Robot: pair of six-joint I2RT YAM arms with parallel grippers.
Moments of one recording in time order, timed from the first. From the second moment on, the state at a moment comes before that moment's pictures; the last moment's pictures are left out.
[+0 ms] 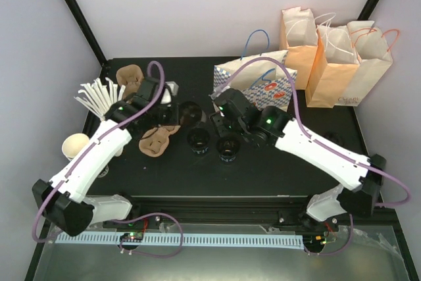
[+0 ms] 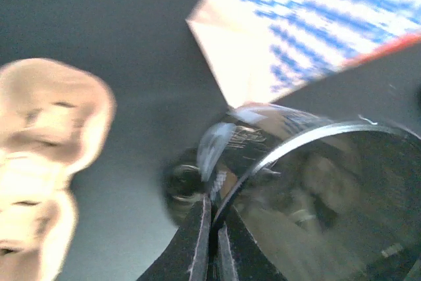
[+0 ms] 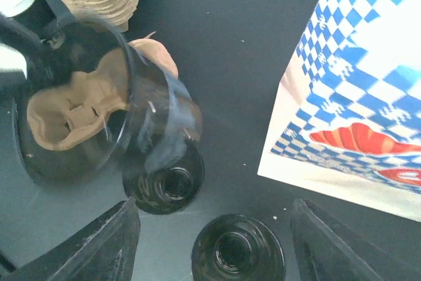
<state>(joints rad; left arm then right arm) -0.54 1.24 1.26 -0.86 0.11 -0.47 0.99 1.48 1.52 -0.83 0.29 0.33</state>
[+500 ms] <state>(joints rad) -0.01 0.86 0.84 -0.85 -0.05 -0.69 0.98 1.22 1.23 -0.60 0.25 0.29</state>
